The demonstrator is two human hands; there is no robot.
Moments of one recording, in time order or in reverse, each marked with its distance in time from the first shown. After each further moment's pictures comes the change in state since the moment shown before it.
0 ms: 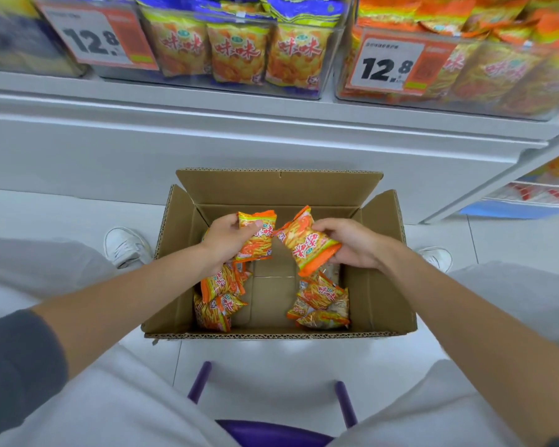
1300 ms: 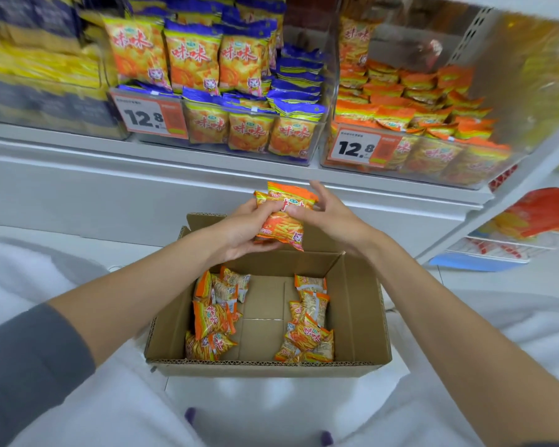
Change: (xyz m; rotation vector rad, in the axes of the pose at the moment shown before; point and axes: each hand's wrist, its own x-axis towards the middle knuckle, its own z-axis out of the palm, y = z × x) left_hand -0.044 0.111 0.006 -0.305 -0.284 0.152; right_hand -0.070 -0.095 0.048 -0.466 0.124 -0.589
